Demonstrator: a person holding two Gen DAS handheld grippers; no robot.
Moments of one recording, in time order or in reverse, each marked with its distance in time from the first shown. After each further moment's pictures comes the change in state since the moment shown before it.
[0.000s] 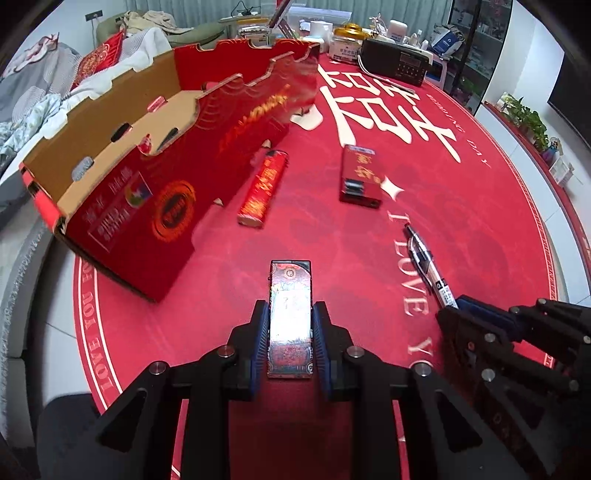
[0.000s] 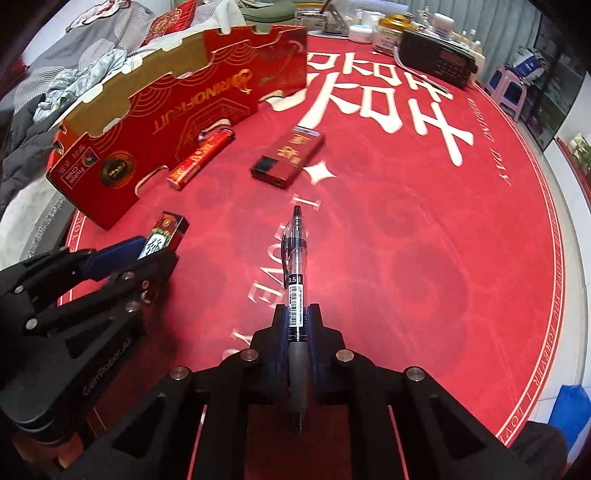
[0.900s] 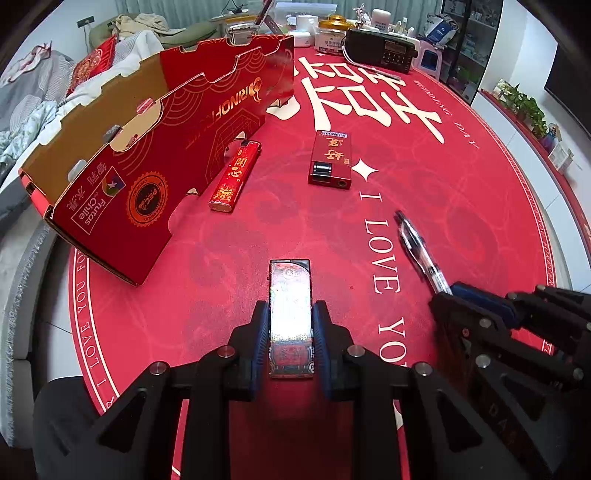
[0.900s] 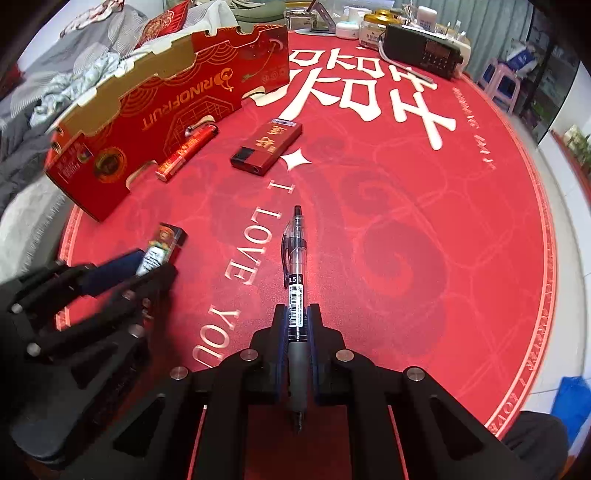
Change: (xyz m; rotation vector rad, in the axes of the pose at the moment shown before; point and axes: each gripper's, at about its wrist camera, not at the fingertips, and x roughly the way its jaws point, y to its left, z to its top) left arm -0.005 -0.024 -0.008 0.031 0.027 0.021; right arm -0.009 -0.010 -0.004 0.023 -0.013 0.022
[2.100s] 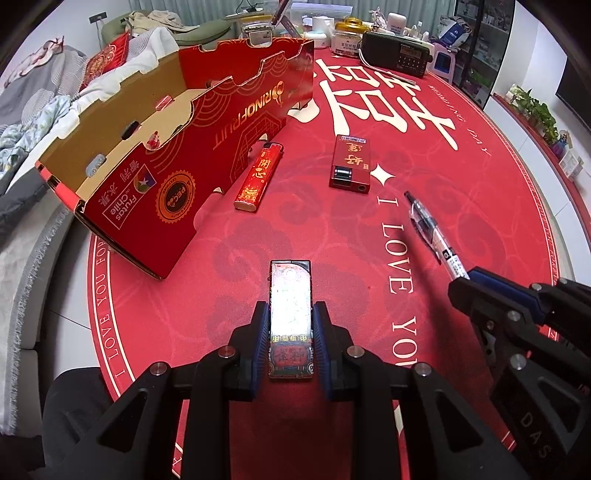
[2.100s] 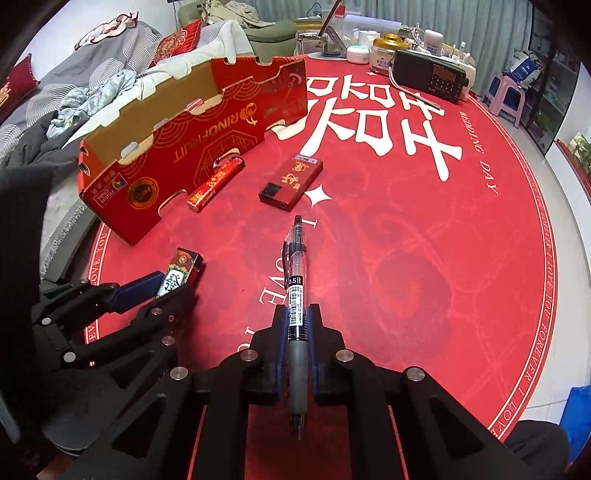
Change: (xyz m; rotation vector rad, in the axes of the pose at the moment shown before) left arm -0.009 0.009 -0.001 -0.033 -0.004 0.042; right arm -0.022 0.009 0.005 -0.010 -0.072 0.039
